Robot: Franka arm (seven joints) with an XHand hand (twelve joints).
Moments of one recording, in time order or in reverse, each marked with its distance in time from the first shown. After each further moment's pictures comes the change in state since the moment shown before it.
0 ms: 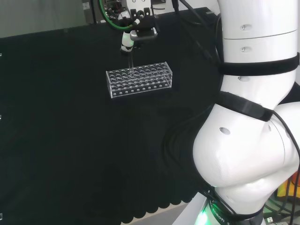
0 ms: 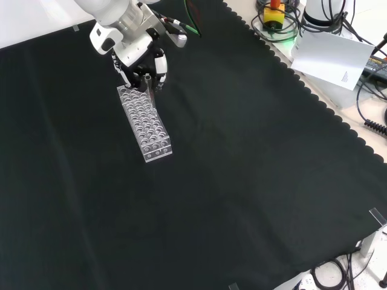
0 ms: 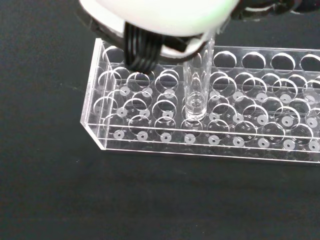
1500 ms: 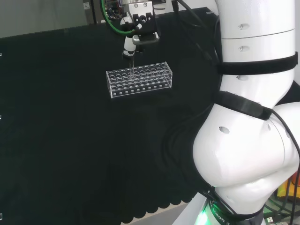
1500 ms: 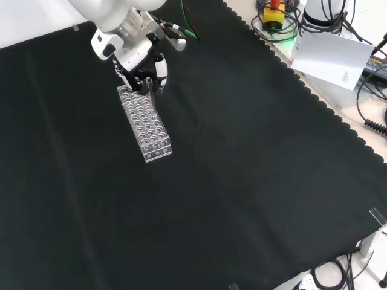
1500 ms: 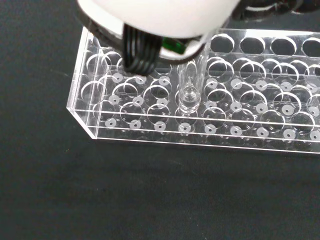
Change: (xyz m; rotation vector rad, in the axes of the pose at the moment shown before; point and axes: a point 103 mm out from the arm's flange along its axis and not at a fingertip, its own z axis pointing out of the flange) arm -0.005 0.008 0.016 0.020 -0.004 -0.006
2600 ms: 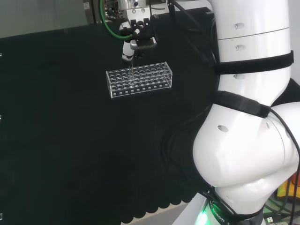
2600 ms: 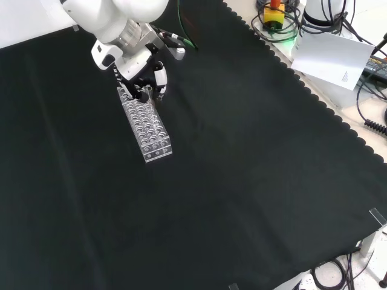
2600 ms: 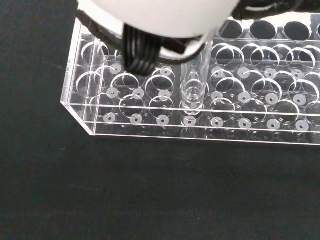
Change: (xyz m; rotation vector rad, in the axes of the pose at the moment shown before) arm 0.004 0.015 0.016 0.020 0.012 0.020
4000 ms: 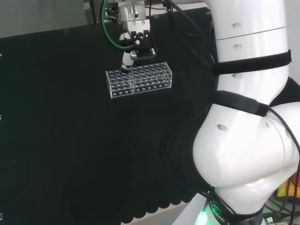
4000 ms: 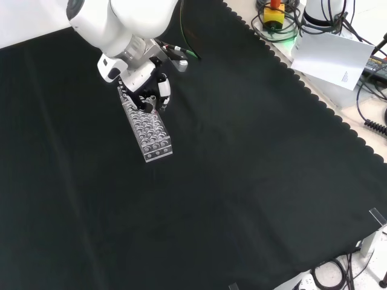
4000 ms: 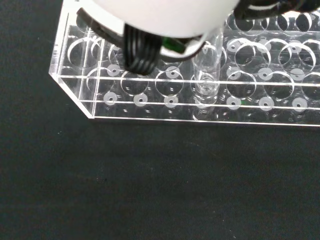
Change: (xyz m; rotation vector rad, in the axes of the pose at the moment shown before) arm 0.004 0.015 0.033 0.001 0.017 -0.015
